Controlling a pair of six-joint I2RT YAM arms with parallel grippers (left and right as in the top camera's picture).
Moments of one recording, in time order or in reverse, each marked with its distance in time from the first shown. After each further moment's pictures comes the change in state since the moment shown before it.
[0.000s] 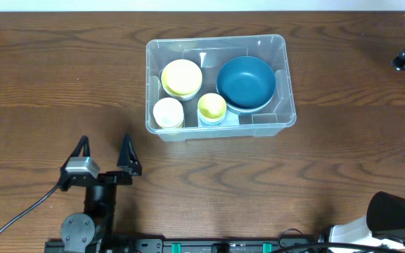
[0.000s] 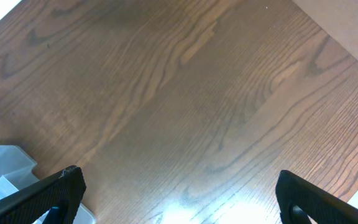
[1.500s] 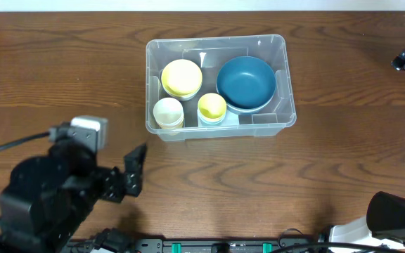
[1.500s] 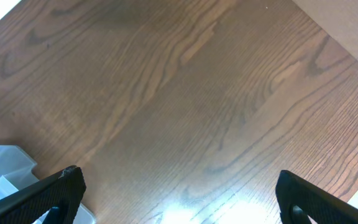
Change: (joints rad) left arm -0.230 0.731 1.198 -1.145 0.037 0.052; right arm 0.000 0.000 0.000 0.000 0.000 0.000
